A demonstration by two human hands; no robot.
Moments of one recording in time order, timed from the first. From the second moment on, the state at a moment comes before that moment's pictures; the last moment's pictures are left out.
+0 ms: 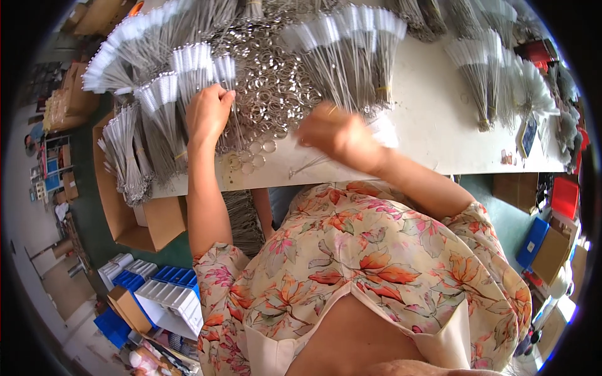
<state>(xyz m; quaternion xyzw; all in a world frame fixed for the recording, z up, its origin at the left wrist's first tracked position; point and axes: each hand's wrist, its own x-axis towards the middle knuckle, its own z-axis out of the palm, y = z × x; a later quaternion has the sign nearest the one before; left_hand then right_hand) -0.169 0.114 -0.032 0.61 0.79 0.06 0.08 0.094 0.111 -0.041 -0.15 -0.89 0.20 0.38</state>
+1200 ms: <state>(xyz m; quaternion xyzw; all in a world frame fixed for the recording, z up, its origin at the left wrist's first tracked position) -0.356 -0.031 -0.044 0.47 0.86 0.20 0.09 0.438 0.148 -0.026 -0.77 -0.57 -0.07 0.29</state>
